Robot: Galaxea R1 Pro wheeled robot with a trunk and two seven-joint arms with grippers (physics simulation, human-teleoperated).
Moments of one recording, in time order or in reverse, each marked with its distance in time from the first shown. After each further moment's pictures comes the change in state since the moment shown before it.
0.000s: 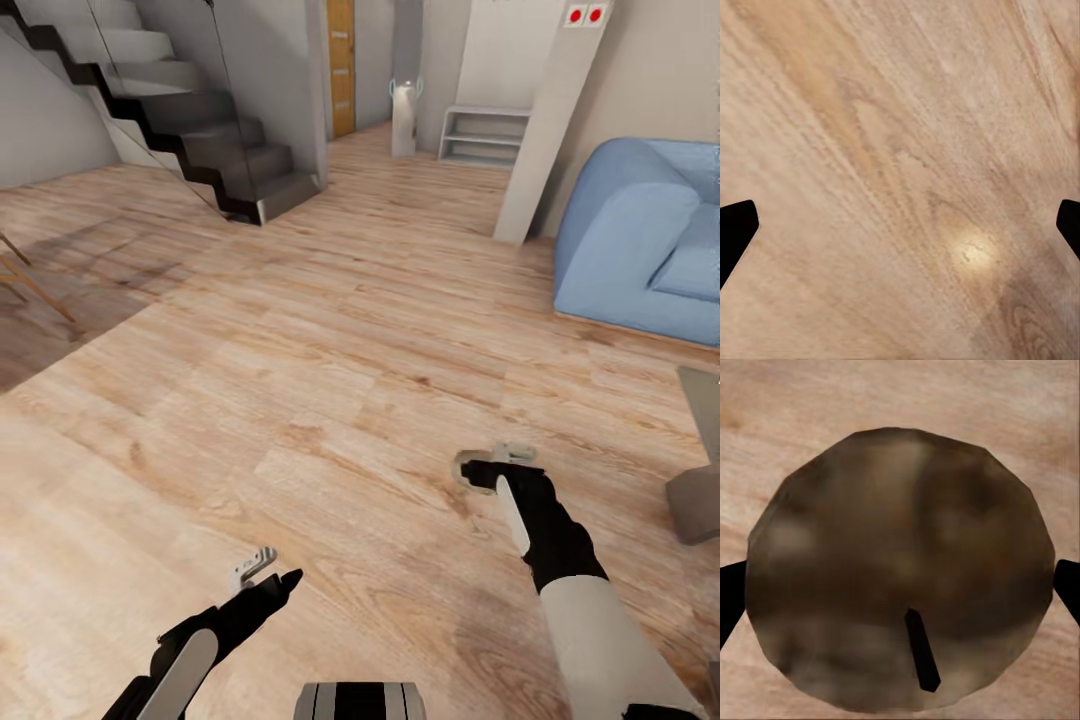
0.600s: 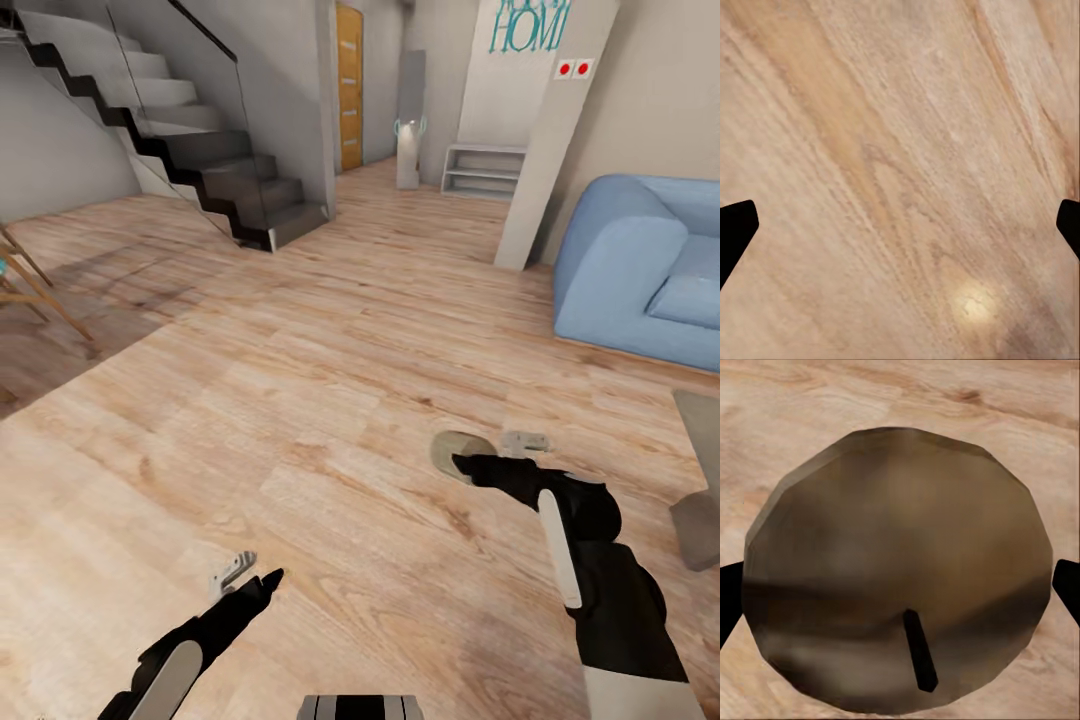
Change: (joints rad) left arm 0.038 0.014 0.052 -0.002 0.006 -0.084 0.000; right arm 0.227 -0.006 0.007 -0.632 -0.012 0.280 0.307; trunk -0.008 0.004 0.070
